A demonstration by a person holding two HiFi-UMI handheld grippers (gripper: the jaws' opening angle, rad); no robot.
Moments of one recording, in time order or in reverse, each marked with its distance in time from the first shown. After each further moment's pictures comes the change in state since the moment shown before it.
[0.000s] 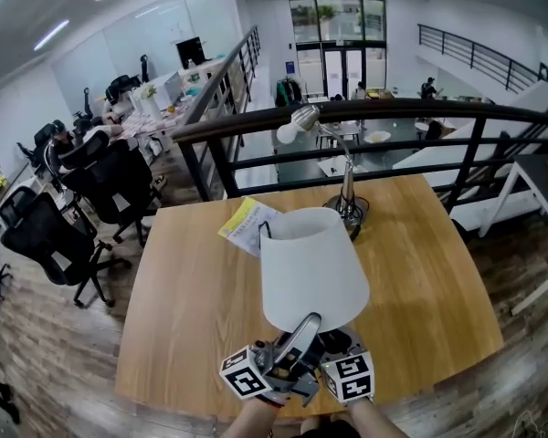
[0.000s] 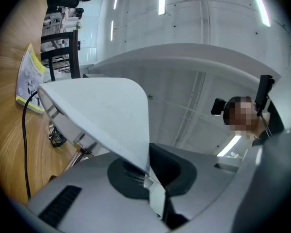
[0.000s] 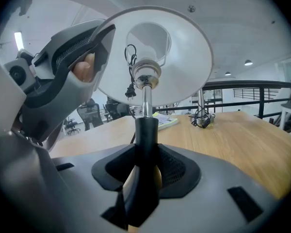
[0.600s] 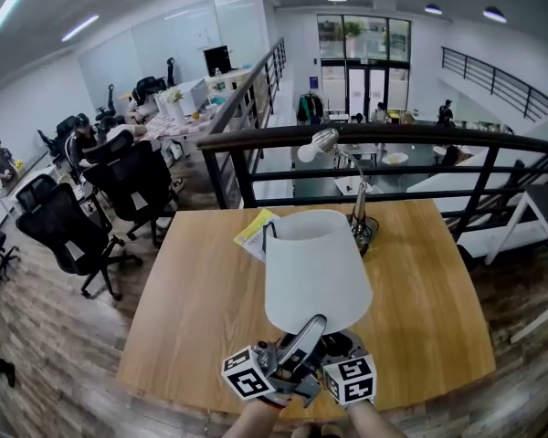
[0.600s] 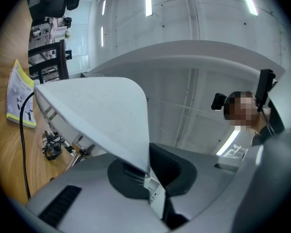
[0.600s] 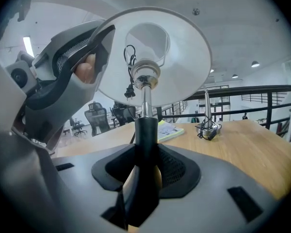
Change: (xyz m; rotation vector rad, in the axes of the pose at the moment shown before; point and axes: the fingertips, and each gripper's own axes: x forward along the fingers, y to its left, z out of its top) left arm 0.022 -0.037 0.017 0.105 -0.030 0.003; right arm -0.014 0.009 0.041 -0.035 -0.039 0.077
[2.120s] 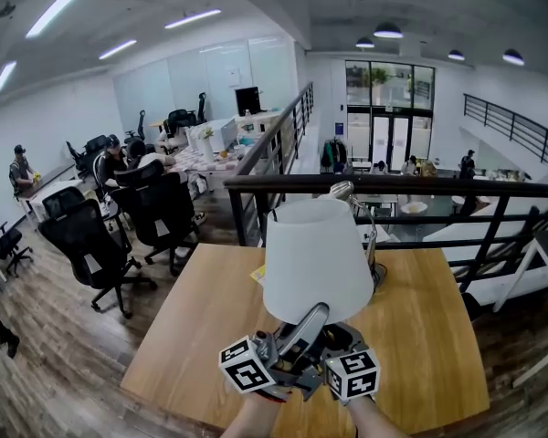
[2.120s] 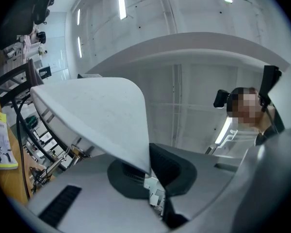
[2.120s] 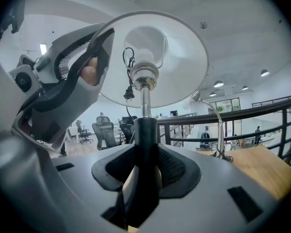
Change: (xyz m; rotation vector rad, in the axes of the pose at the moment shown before) left arm 0.066 -0.055 0.066 0.225 -0.040 -0.071; right arm 0.002 0.001 0.124 -0.076 -0.179 0.101
